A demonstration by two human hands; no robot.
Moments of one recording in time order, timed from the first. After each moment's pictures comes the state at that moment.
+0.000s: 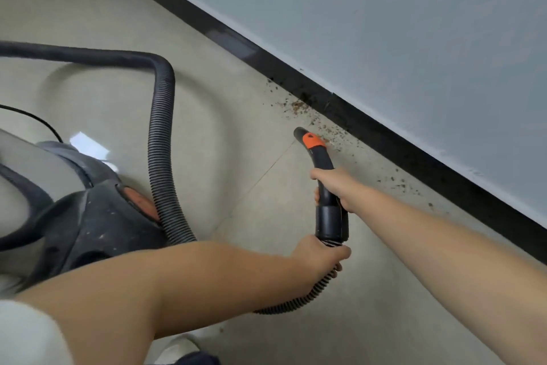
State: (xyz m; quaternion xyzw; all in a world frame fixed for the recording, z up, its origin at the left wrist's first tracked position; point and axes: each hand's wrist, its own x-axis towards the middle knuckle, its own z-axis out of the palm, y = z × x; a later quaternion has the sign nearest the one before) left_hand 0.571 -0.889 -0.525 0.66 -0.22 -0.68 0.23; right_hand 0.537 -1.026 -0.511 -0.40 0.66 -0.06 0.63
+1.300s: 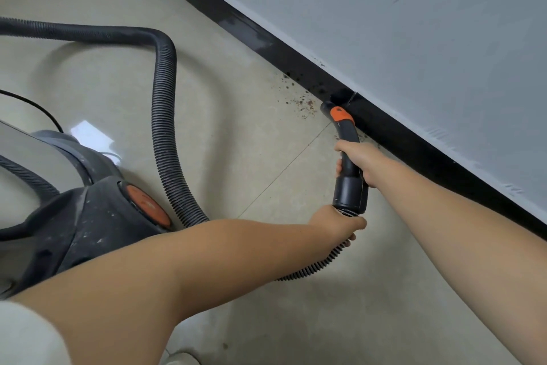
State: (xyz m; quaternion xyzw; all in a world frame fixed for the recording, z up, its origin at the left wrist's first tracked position) left_hand 0.596 -0.956 -0.544 0.65 -0.22 -0.68 0.26; right_hand 0.555 -1.092 -0.530 -0.37 0.67 -0.11 0.63
